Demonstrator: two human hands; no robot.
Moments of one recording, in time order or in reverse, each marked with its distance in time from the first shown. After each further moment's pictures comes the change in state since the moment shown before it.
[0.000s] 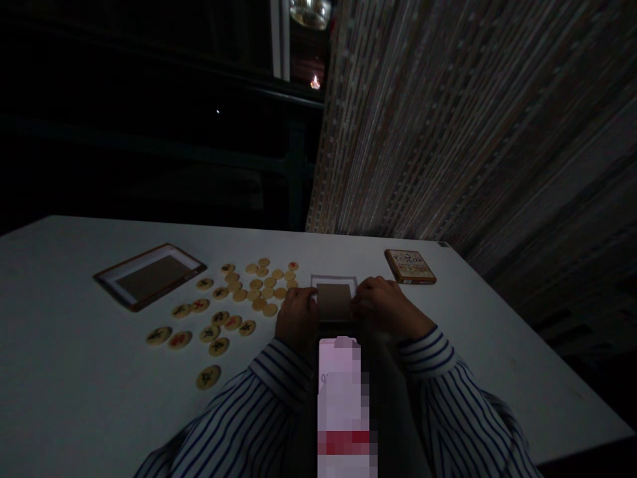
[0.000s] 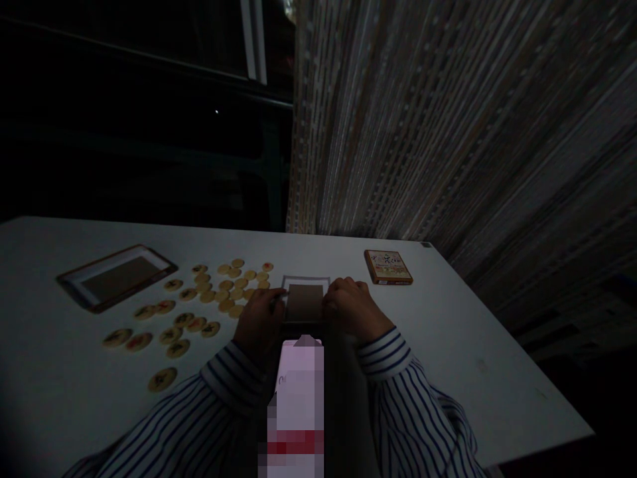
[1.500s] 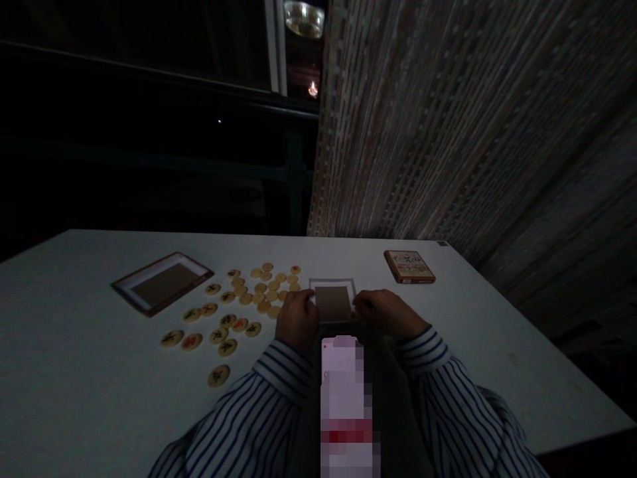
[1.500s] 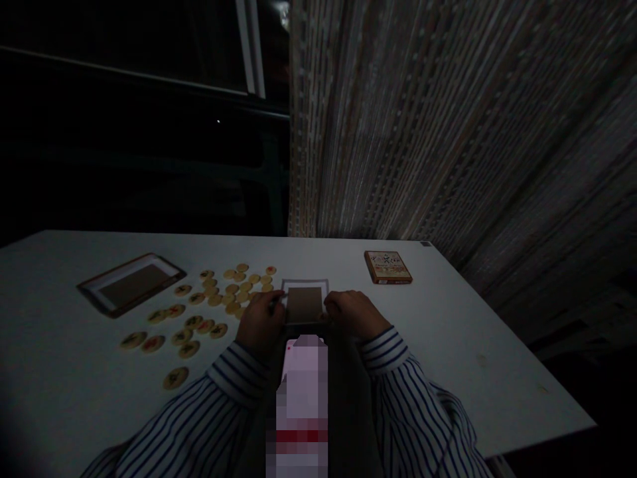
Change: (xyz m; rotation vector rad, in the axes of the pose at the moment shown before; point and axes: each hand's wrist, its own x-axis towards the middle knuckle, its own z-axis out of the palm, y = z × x) left_hand -0.001 0.001 -0.010 0.000 0.033 -0.015; right_hand -0.003 0.004 0.016 0.126 -0.004 0.055
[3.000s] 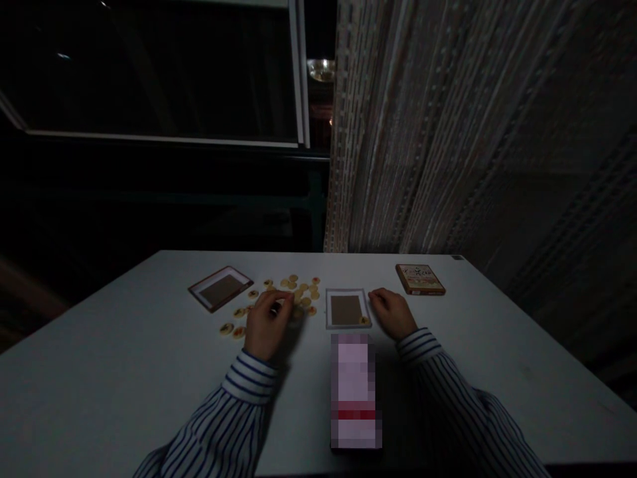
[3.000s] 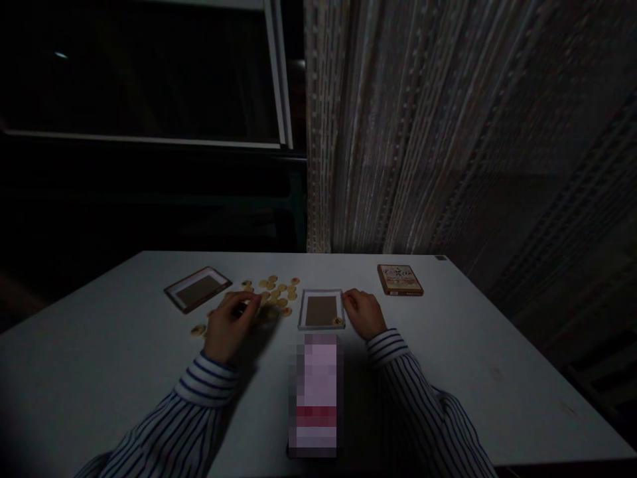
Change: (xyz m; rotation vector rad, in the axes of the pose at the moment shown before) left_hand -0.023 -0.017 -0.093 -0.150 0.332 0.123; right_hand -0.003 0.000 0.014 0.278 0.496 0.065
